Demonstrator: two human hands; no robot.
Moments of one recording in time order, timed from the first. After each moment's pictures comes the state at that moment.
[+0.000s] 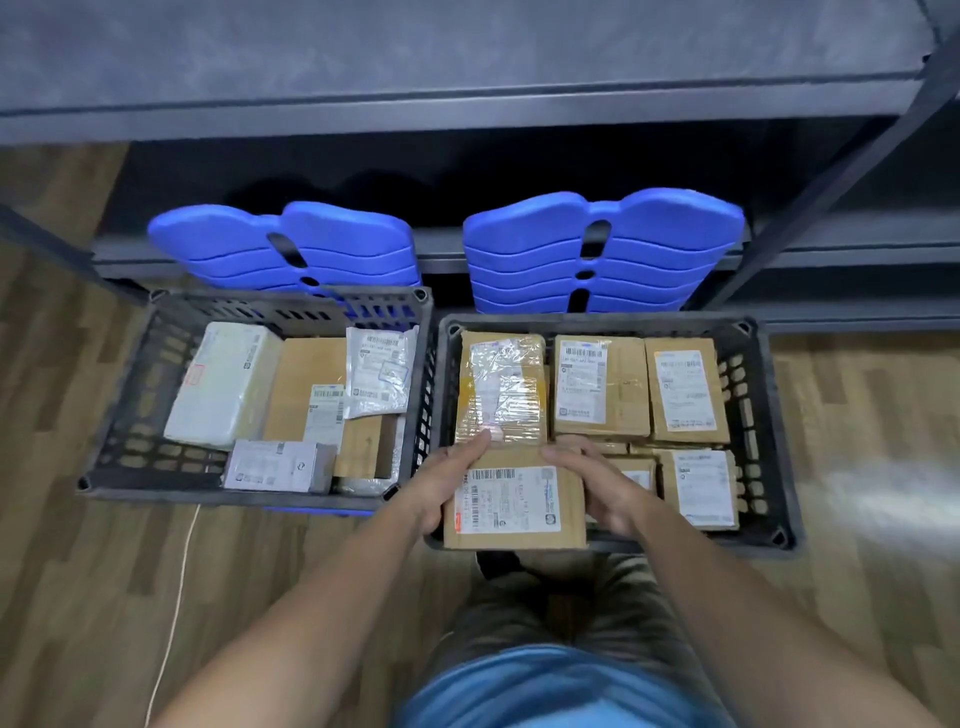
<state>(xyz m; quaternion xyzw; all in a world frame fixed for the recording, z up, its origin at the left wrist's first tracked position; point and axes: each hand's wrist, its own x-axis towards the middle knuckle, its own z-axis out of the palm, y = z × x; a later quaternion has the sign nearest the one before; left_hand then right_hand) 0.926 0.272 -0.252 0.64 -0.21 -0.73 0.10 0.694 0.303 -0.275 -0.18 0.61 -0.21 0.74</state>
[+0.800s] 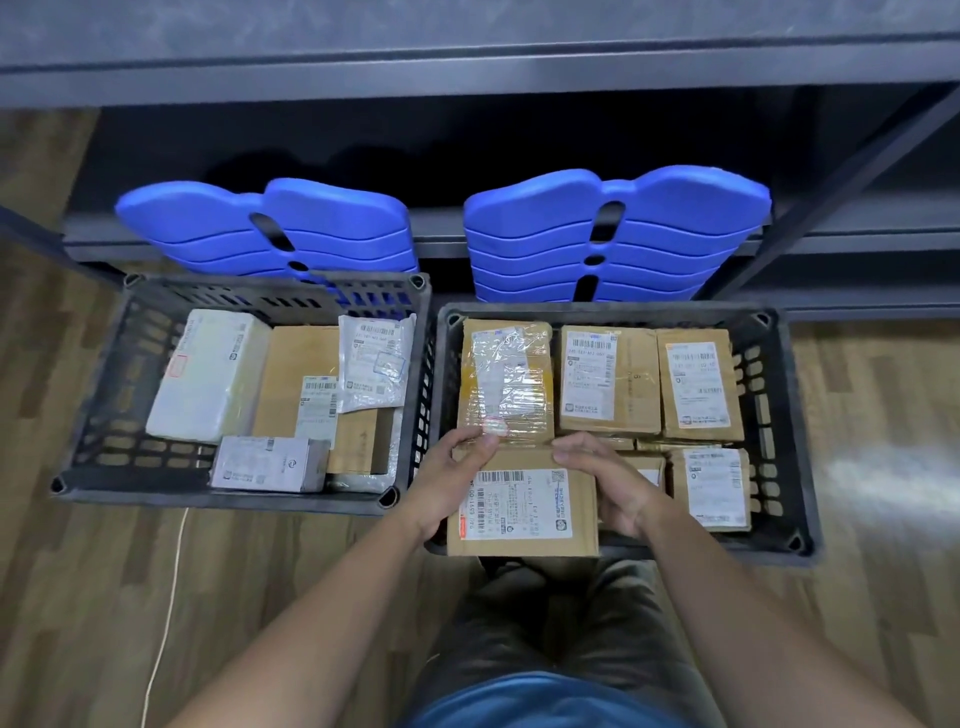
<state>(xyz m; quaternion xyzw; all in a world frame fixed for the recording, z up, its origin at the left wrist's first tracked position) 0.927 0.276 -0.265 0.64 -0.32 -0.68 0.17 0.689 0.298 -0.295 -0.15 0.58 -0.23 0.77</state>
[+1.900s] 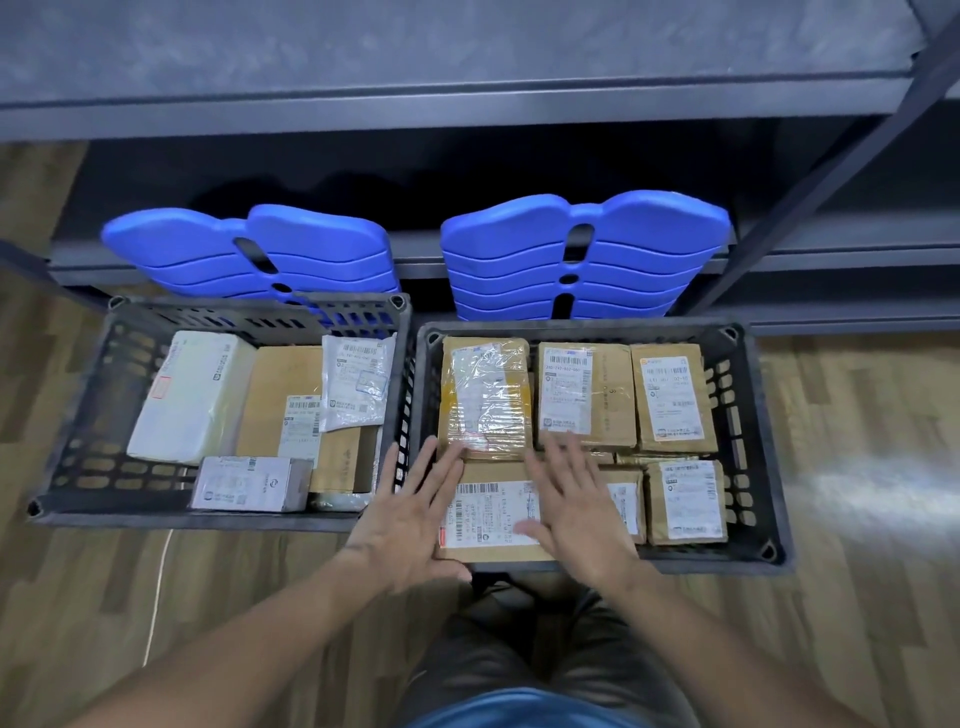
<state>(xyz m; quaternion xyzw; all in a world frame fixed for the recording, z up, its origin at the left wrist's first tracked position) 0.956 0.301 -0.260 0.39 -0.86 -0.11 -0.31 0.698 0.343 -0.297 -0.77 0.60 0.01 0.21</state>
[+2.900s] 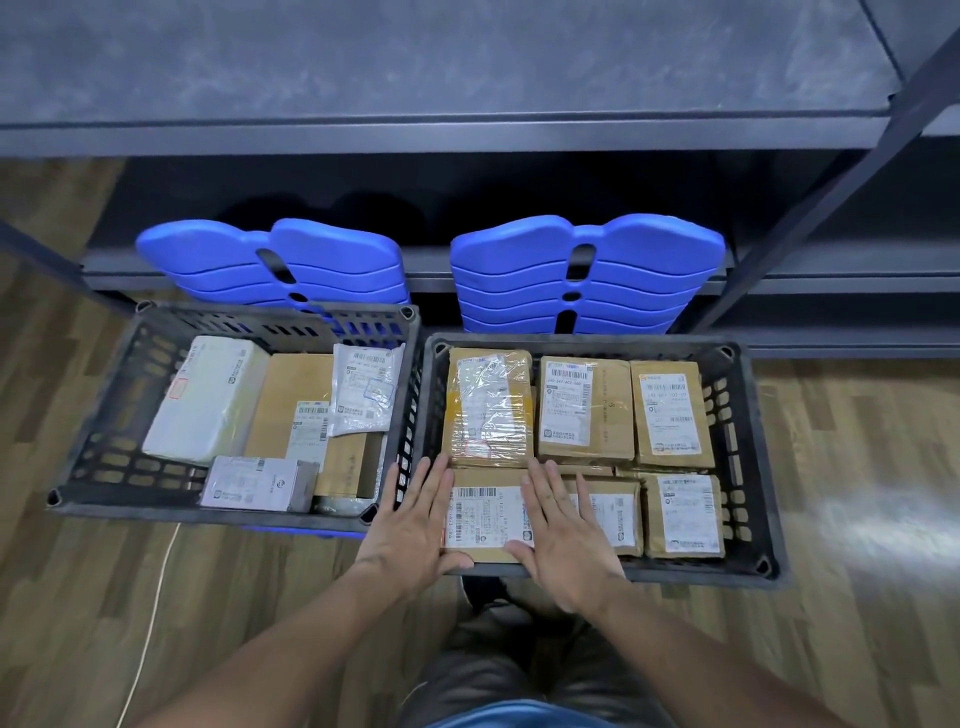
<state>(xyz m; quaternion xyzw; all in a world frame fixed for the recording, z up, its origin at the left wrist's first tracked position) 0.946 0.317 -0.268 0.47 -0.80 -0.14 -0.35 0.708 0.361 -0.319 -0.80 0.57 0.12 0.14</state>
